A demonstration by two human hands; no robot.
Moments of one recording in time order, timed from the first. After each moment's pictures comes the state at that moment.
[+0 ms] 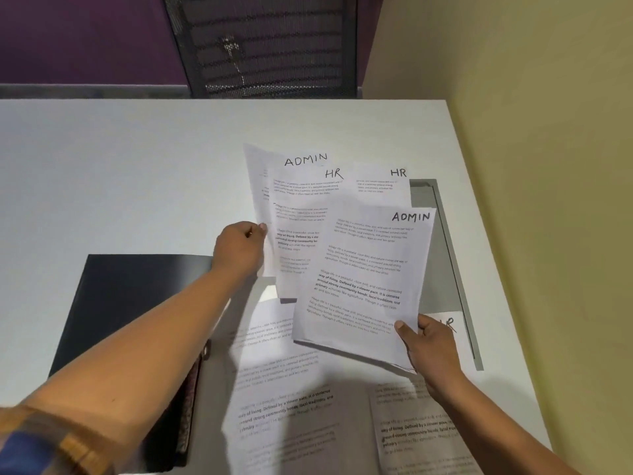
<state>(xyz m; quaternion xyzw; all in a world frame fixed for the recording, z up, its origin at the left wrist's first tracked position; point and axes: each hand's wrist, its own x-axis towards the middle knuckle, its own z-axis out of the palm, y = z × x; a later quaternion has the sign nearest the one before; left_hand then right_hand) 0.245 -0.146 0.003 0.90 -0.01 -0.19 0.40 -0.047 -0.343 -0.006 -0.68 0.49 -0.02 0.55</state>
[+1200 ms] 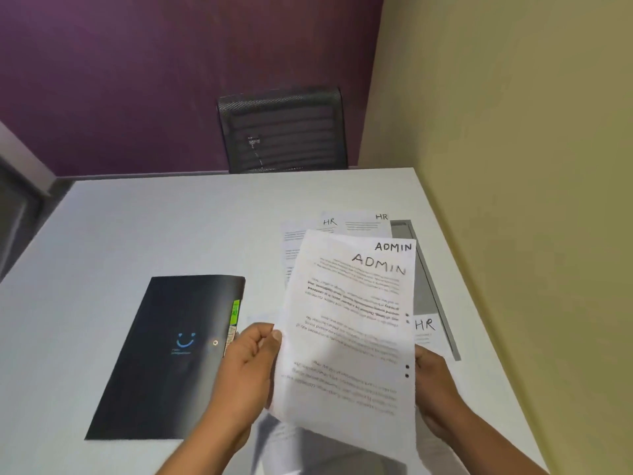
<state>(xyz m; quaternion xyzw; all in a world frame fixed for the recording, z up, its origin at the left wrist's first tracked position) -0.005 -0.045 0.181 0.73 0.00 -0.25 0.64 -0.127 -0.274 0.096 -0.64 0.42 0.00 0.64</state>
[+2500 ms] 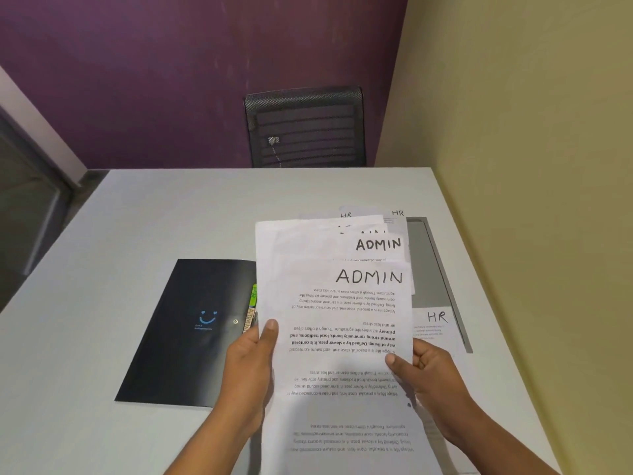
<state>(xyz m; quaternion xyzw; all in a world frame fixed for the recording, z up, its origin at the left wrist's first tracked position) -0.023 -0.015 0.146 0.60 0.08 -0.26 0.75 -0.149 -0.242 0.113 -0.57 0.29 -0.02 0.77</state>
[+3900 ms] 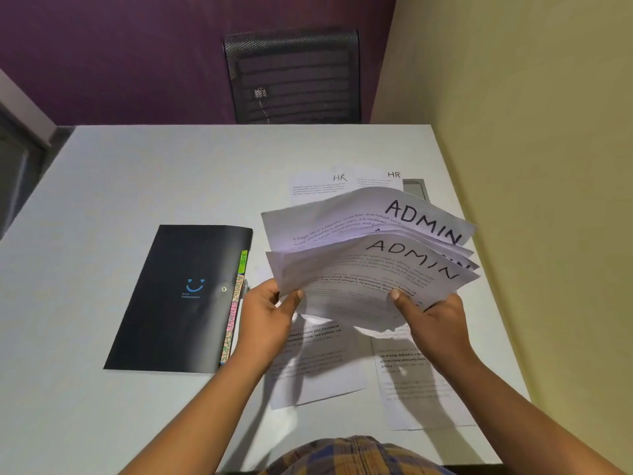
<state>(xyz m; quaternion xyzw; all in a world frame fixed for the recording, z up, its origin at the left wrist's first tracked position) 0.001 -0.048 0.110 0.75 -0.11 -0.14 0.64 -0.128 -0.260 0.120 -0.72 0.29 -0.19 0.60</state>
